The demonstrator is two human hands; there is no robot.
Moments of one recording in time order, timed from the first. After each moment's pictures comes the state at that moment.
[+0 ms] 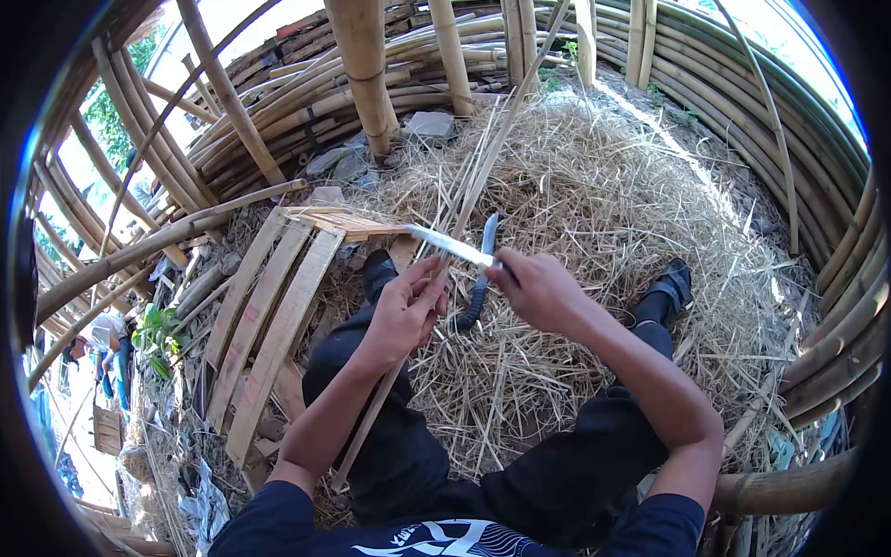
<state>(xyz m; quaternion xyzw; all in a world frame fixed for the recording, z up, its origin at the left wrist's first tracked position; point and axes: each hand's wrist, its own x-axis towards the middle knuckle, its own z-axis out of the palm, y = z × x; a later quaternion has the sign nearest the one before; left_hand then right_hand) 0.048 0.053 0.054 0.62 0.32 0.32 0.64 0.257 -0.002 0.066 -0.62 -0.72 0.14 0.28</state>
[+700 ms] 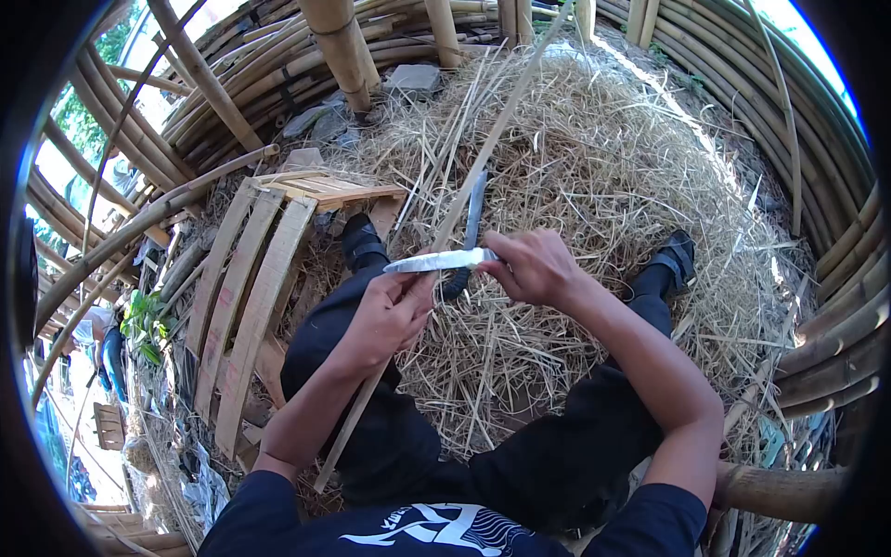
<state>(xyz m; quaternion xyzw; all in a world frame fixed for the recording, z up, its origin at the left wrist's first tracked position) 0.050 0.047 0.038 0.55 0.33 0.26 0.72 0.292 0.027 0.002 -0.51 -0.82 0.01 0.27</state>
